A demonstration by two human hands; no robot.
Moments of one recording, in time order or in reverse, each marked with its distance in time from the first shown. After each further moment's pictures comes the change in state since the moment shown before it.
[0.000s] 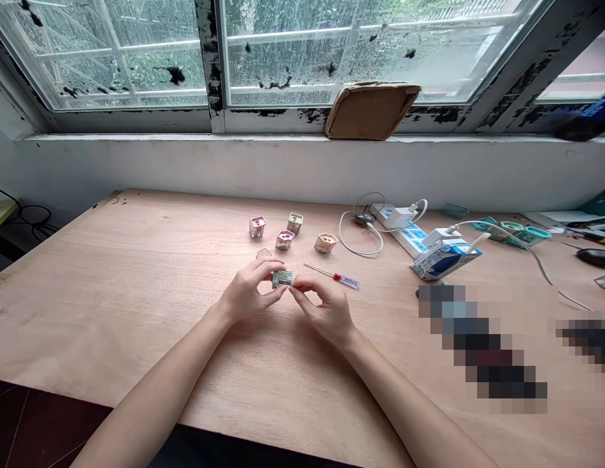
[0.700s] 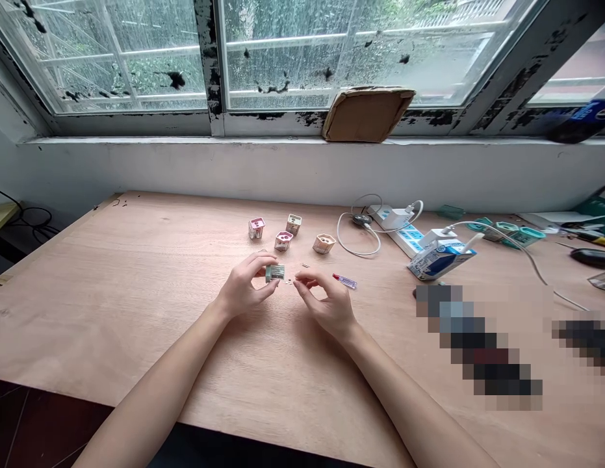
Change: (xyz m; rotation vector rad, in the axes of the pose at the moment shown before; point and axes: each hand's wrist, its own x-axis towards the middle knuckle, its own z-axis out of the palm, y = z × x) left_hand -0.001 -0.006 -0.003 -0.019 0.031 -0.088; right_hand 0.001 0.013 -0.006 -0.122 0.044 0.021
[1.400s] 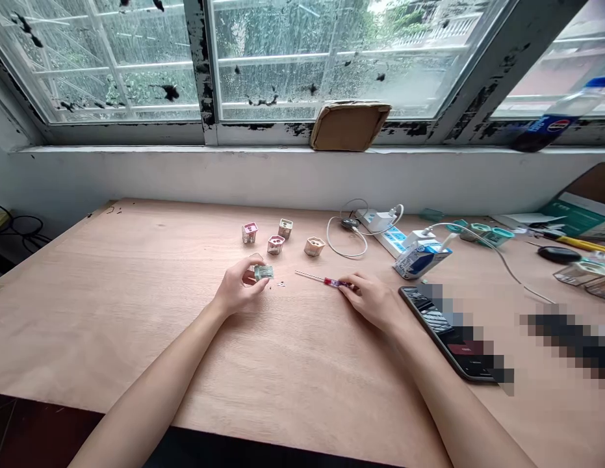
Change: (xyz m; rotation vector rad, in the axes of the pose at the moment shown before) left_hand -0.006 -0.018 0.006 -0.157 -0.019 -0.341; right_hand -0.017 0.074 -0.102 -0.629 -0.319 0.248
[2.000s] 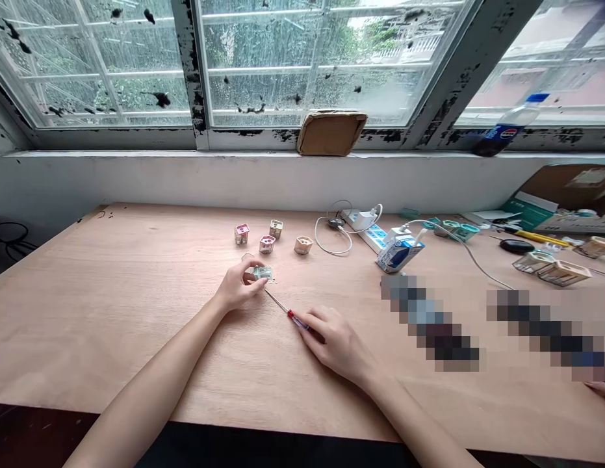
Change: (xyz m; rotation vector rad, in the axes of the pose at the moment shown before) left_hand 0.005 -0.004 0.012 -0.130 -0.122 -0.066; right_hand -0.065 -0.097 0.006 0.195 -0.029 -0.319
